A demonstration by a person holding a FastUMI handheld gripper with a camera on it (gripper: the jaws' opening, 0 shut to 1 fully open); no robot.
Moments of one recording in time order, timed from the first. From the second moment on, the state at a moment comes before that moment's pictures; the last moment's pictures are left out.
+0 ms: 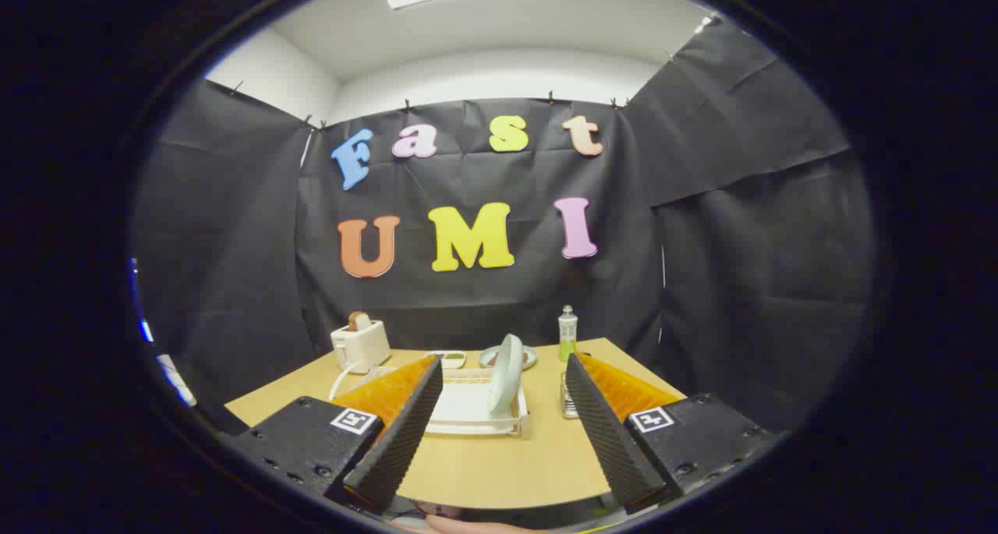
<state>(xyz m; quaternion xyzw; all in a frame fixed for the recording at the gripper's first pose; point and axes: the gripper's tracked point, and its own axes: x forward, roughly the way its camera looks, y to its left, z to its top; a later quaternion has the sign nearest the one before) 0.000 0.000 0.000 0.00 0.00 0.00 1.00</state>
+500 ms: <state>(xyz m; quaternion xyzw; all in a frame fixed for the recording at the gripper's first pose) 0.003 -0.003 -0.002 0.00 0.00 0.00 1.00</state>
